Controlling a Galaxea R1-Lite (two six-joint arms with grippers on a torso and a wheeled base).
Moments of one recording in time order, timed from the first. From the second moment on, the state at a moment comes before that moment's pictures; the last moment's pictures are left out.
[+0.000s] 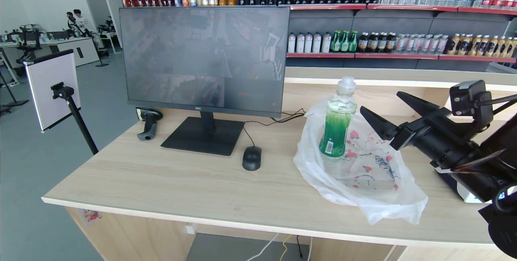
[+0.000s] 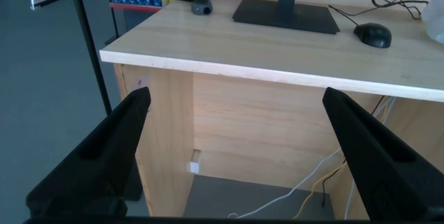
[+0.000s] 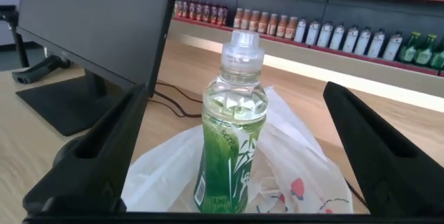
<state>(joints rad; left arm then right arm) 0.00 0.00 0.00 -0.01 0.00 0.02 0.19 1.74 -0.44 -1.57 0.24 -0.08</state>
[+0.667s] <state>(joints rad) 0.00 0.00 0.00 -0.01 0.00 0.02 0.15 1.67 -0.40 -1.57 0.24 -0.09</state>
